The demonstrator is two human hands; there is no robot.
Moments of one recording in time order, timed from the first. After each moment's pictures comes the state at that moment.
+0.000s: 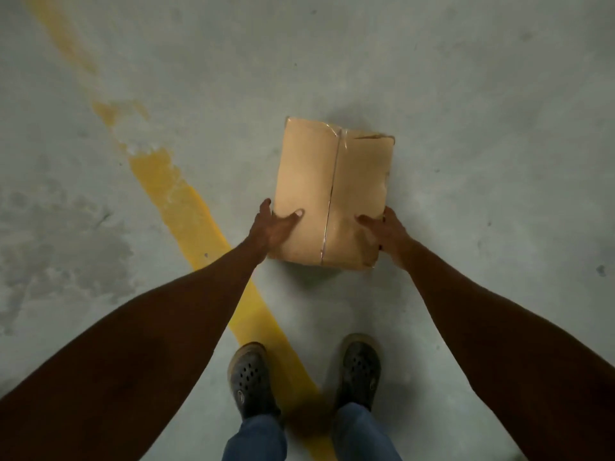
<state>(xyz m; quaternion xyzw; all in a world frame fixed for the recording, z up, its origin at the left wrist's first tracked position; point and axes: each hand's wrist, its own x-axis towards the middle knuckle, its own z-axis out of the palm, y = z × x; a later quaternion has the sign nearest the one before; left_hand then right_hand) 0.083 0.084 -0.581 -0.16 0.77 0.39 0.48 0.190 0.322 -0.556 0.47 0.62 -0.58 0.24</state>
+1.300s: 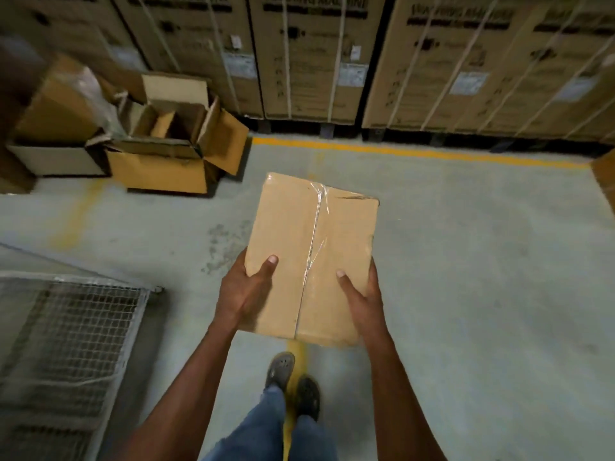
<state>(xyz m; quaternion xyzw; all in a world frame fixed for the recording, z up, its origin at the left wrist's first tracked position) 0.267 -0.170 0.171 -0.31 0.79 0.52 0.06 0.238 0.062 0.152 0.15 0.75 -0.63 0.12</state>
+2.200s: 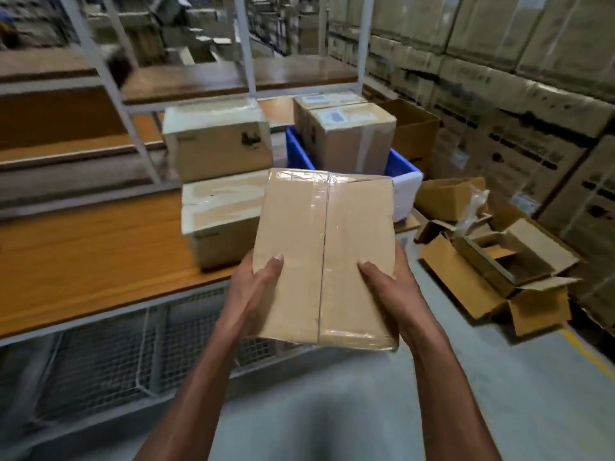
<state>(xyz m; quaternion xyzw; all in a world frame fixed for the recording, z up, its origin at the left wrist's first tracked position) 0.774 -0.430 0.370 -0.56 0.55 0.48 -0.40 0.526 -0.389 0.378 -0.41 0.63 -0.50 0.44</state>
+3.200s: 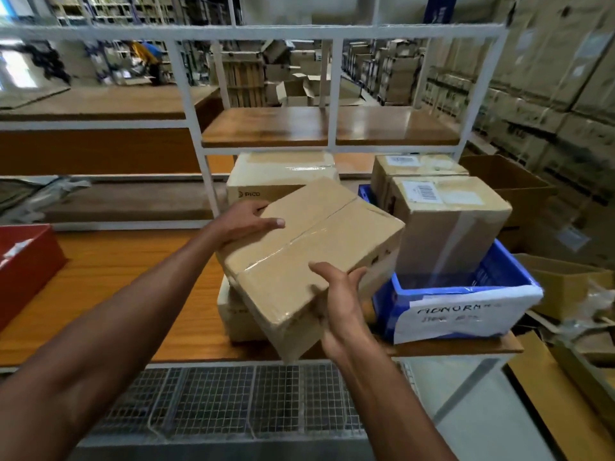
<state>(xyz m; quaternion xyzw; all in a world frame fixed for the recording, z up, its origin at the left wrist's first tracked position) 0.894 -0.767 0.462 -0.63 0.70 0.25 -0.23 0.671 -0.629 0.423 -0.30 0.48 -0.48 0.67</state>
